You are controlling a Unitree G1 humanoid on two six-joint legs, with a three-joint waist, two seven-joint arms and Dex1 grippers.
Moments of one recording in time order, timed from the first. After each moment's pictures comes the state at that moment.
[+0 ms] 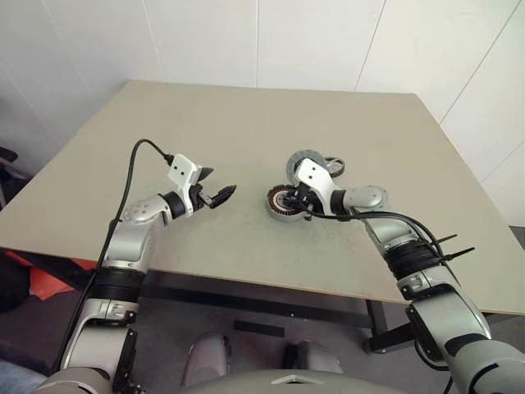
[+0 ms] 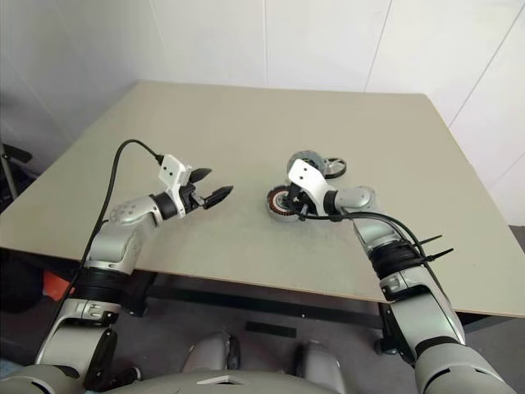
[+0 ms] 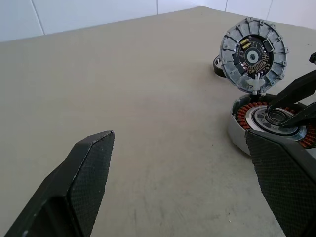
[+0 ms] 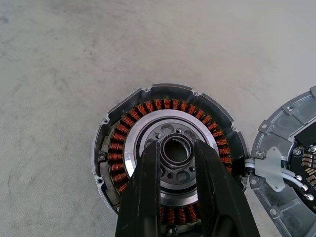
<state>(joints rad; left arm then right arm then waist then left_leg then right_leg) -0.44 0.36 0.01 0.20 -0.26 0.28 -0.71 -0.64 -0.45 0.27 0.43 -0.01 0.19 0.90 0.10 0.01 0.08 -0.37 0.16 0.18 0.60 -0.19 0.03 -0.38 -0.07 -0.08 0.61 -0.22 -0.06</state>
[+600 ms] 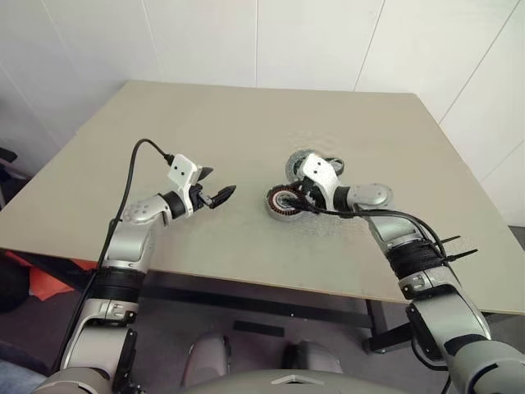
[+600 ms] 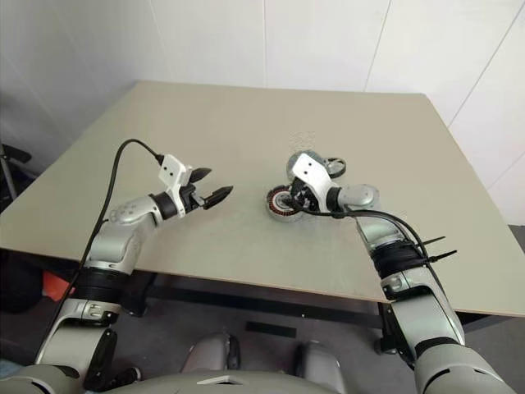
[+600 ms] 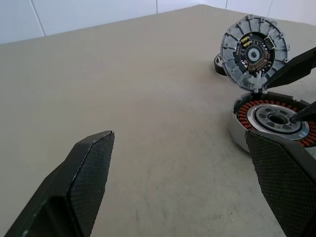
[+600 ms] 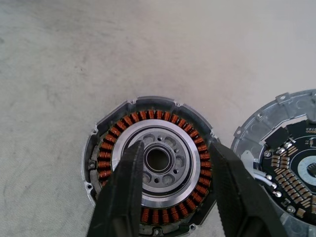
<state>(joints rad) -0.44 0.36 0.01 0.20 -0.24 0.27 -0.71 -0.62 -0.46 0.22 0.38 0.01 0.21 0.91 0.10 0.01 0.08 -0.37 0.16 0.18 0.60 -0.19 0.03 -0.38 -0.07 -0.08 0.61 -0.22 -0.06</state>
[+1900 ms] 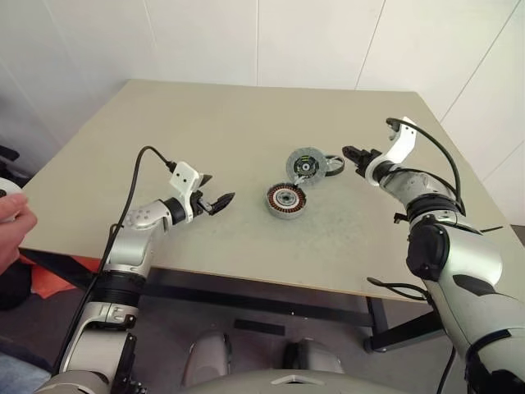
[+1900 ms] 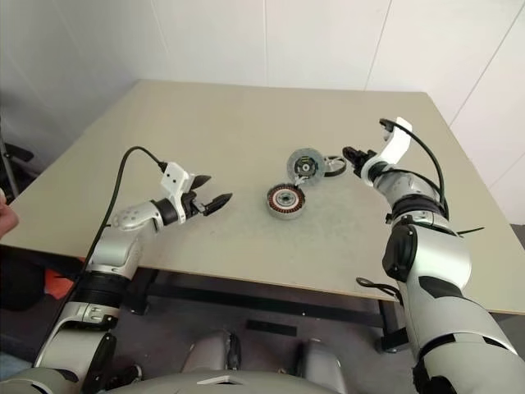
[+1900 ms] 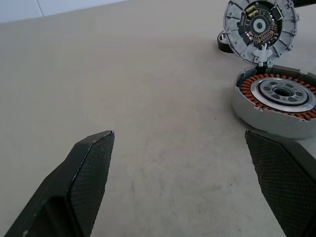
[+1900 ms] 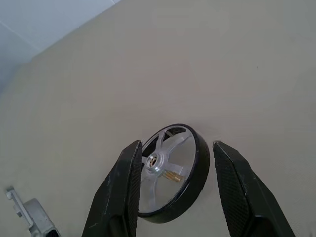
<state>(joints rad) -0.42 0.37 -0.01 0.22 -0.21 0.25 -0.70 -1.05 -0.44 -0.43 1.26 0.32 0.36 0.43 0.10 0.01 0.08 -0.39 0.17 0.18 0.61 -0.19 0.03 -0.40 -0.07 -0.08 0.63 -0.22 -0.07</state>
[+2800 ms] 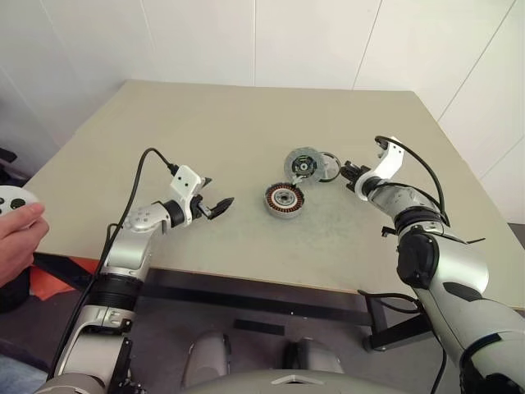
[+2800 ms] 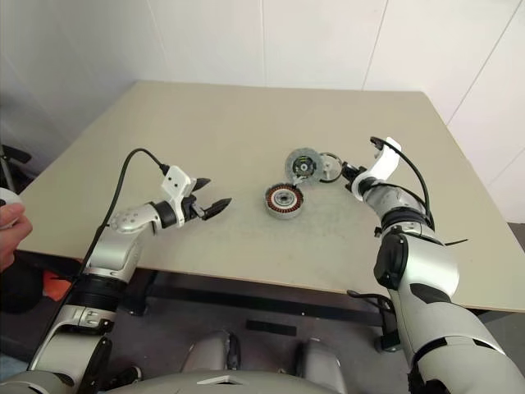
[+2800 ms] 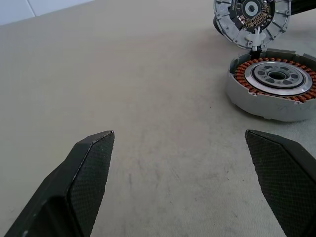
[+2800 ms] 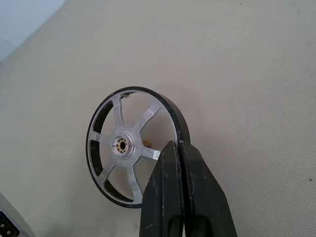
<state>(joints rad) -0.40 0.39 -0.03 0.20 -0.17 0.24 -0.71 -1.01 -0.40 -0.46 1.28 0.34 0.35 0.37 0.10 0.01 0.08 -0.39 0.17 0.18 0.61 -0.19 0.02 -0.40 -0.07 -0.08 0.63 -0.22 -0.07</state>
